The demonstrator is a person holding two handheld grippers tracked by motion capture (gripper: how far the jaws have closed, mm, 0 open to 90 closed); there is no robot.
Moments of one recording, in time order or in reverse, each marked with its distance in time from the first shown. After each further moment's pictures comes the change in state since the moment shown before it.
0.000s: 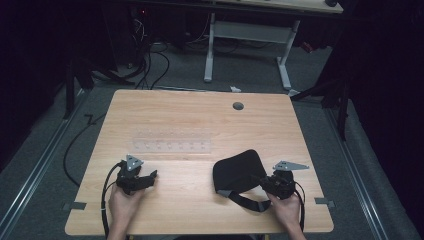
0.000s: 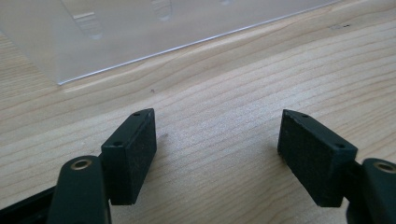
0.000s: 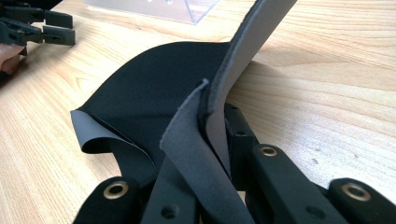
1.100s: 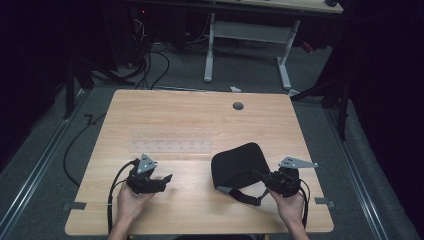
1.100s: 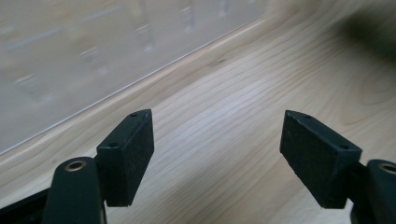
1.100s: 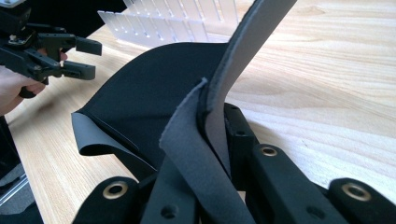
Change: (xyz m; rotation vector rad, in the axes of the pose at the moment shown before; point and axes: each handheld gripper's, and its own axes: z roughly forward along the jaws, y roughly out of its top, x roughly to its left) left arm -0.056 0.008 -0.023 0.062 -0.289 0.070; right arm 0.018 0.022 -0.024 -0.089 0.042 -0.030
